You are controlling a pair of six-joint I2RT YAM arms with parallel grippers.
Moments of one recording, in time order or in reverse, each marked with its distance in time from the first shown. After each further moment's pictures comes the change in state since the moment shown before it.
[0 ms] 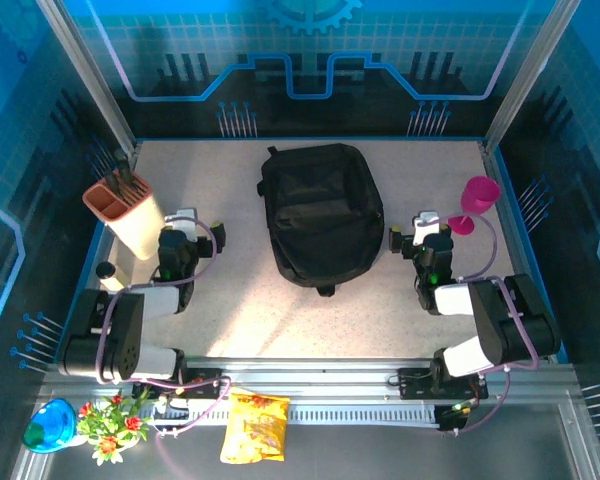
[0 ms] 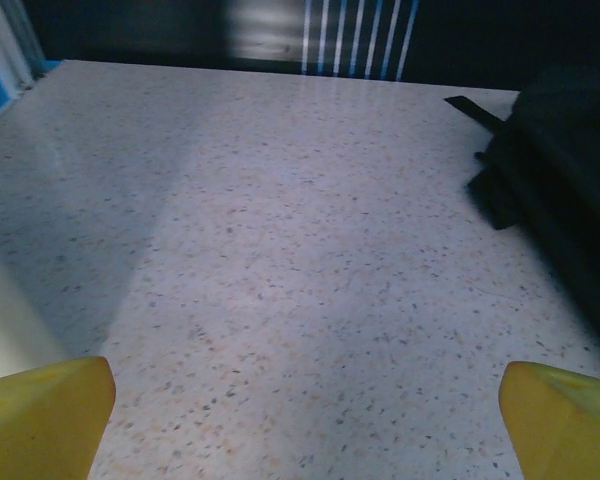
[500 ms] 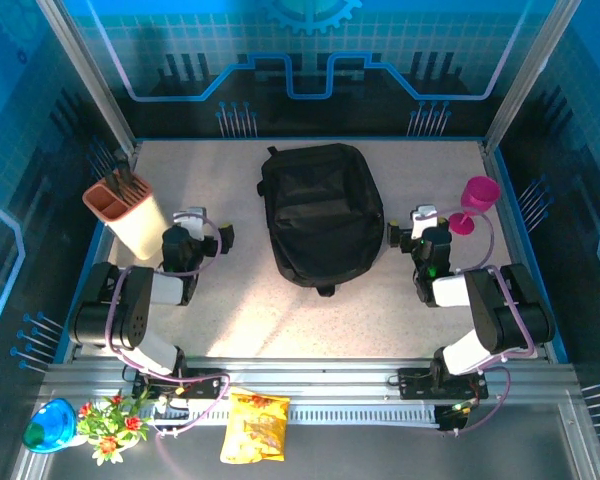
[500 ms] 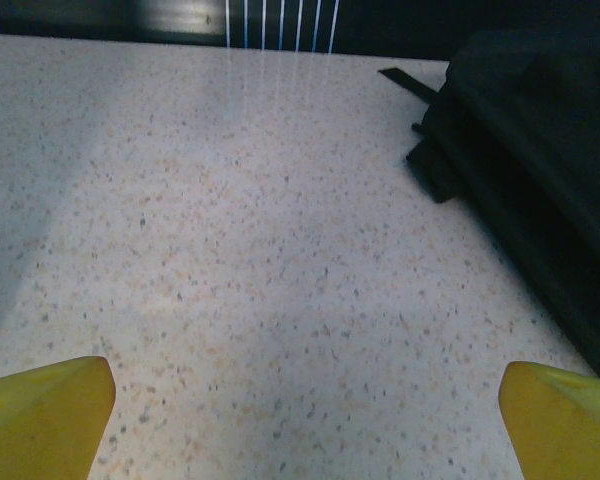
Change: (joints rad) left arm 0.007 0.148 0.047 0.088 0.127 0.010; right arm -0.006 0.054 0.066 -0.005 -0.012 -0.004
